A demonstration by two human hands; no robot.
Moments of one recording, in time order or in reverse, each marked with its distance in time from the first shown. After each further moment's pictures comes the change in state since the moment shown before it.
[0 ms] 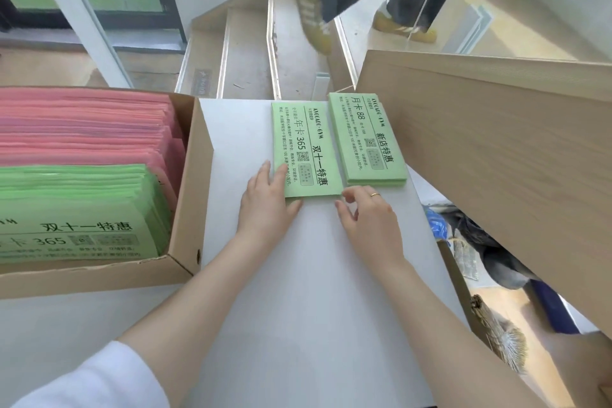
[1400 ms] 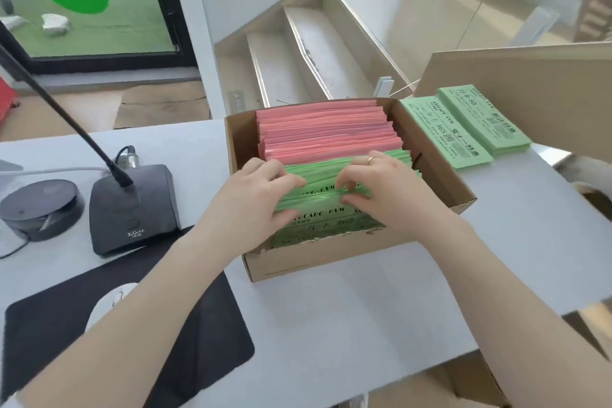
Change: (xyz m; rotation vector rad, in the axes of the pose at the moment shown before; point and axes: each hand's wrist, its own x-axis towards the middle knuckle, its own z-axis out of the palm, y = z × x) left_hand -0.063 -0.304 -0.266 0.167 0.071 0.794; right_hand -0.039 -0.347 0.067 -0.167 -0.116 -0.399
